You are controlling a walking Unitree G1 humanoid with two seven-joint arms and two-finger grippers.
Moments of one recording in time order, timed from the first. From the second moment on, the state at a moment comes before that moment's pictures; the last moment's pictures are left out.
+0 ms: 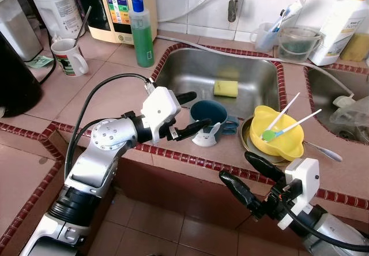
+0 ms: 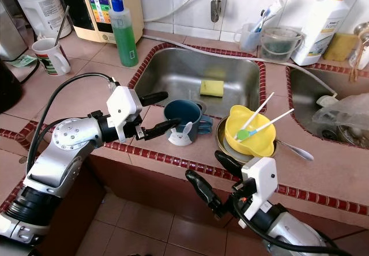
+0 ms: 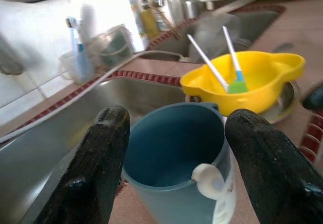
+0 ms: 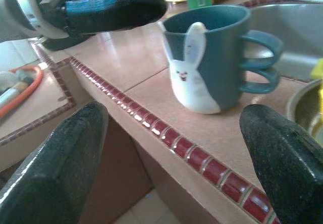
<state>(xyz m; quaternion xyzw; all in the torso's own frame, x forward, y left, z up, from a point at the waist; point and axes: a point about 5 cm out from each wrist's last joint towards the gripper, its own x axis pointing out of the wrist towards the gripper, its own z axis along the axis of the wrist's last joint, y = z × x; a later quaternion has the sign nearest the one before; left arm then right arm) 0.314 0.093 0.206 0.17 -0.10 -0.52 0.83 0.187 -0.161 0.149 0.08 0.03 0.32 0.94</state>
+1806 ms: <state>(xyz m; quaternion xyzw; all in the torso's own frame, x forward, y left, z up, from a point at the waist) 0.321 0.095 0.228 0.23 -0.05 -0.56 0.79 0.186 -0.166 0.146 0.08 0.03 0.28 0.96</state>
